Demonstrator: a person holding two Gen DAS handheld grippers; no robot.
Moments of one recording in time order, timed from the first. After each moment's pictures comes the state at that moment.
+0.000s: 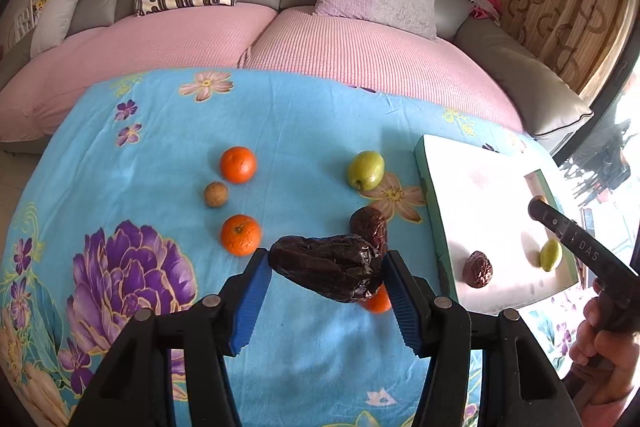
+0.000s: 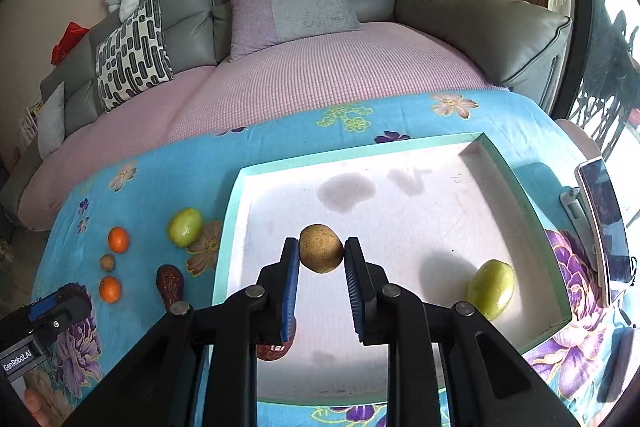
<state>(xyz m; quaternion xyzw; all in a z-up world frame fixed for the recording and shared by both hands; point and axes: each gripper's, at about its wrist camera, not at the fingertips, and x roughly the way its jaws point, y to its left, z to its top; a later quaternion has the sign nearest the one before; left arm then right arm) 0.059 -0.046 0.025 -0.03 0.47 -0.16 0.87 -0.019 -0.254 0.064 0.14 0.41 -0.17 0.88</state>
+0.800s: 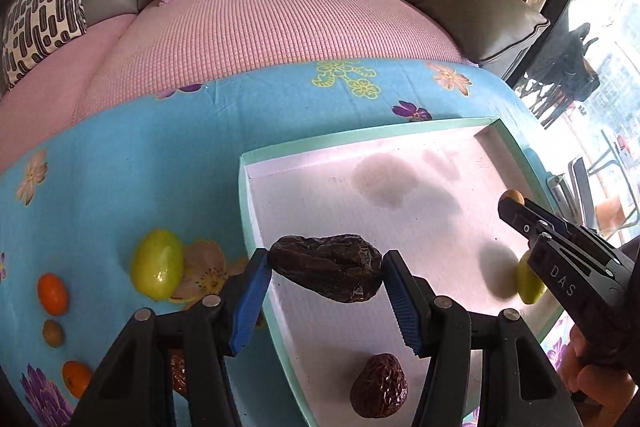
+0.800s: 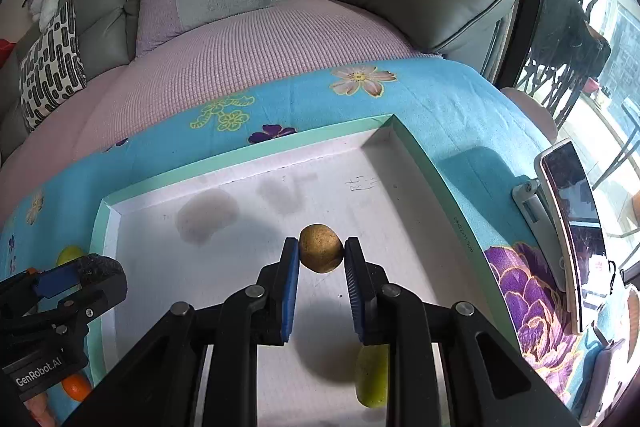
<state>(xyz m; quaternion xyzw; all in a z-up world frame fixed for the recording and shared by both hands) 0.130 -0.231 -0.017 0.09 0.51 -0.29 0.81 0.001 -0.342 0.028 0.14 0.45 -0.27 0.84</state>
